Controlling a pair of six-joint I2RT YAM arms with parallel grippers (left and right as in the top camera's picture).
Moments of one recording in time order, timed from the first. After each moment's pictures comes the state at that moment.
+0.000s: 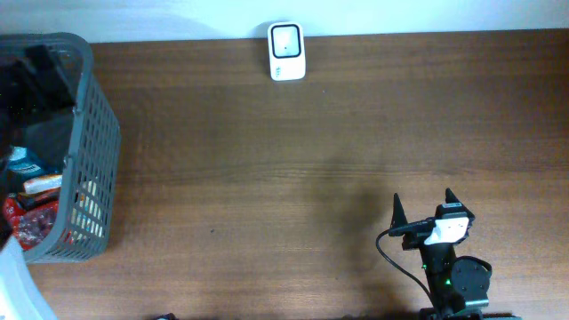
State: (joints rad) left arm 0.32 1.44 2.27 -1.24 0.07 -0.05; right arm 0.05 0.01 0.01 -0.08 0.00 -0.03
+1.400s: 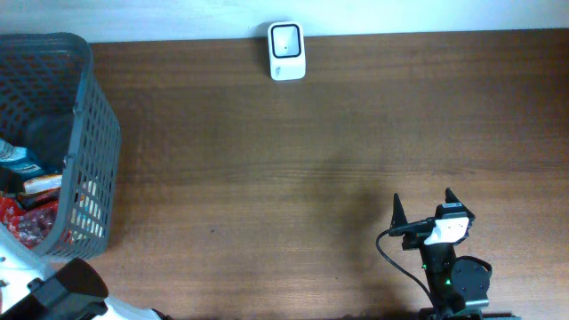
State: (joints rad) left arm 0.66 1.80 2.27 -1.28 0.07 -0.23; right arm 0.05 0.01 0.01 -0.08 0.00 -0.03
